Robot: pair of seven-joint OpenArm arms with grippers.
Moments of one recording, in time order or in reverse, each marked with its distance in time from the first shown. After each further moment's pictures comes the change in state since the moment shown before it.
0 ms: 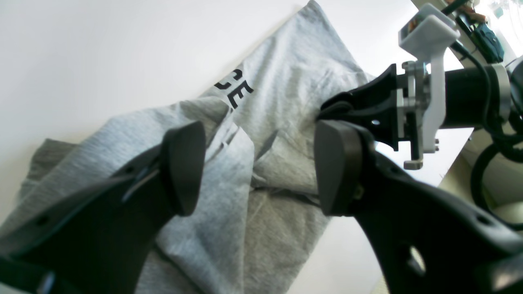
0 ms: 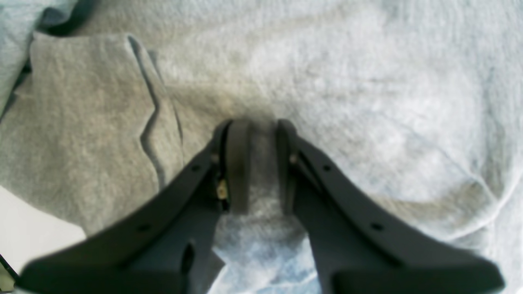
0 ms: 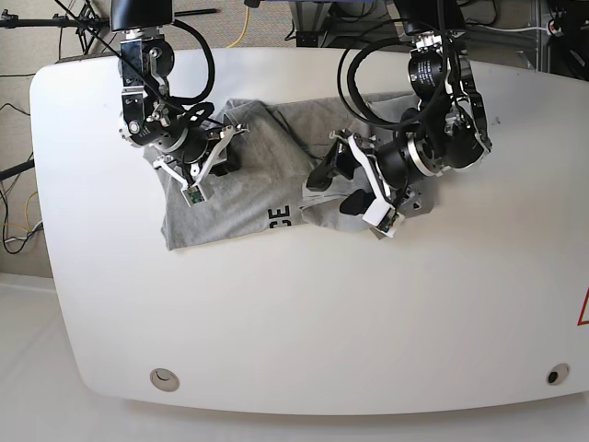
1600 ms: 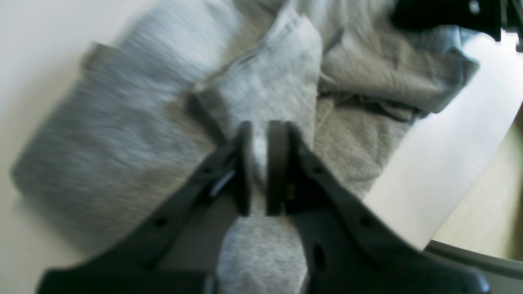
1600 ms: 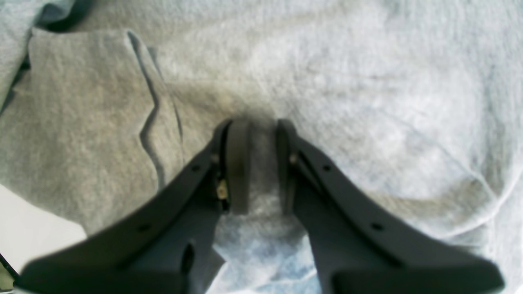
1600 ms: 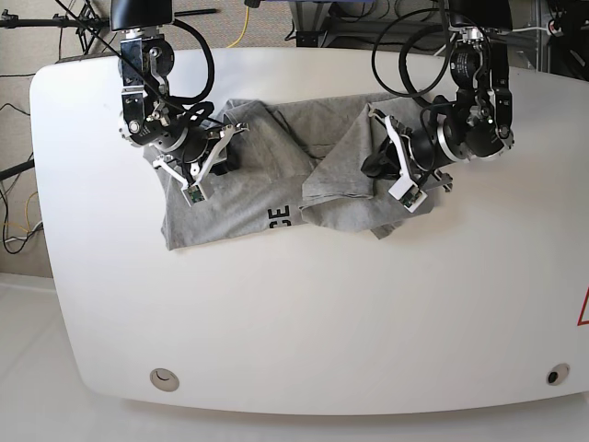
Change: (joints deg) left arm 4.0 -16.1 5.5 -5.2 3.0 0.0 -9.6; right arm -0.1 0.0 -0.1 0.2 -0.2 0.0 -0.8
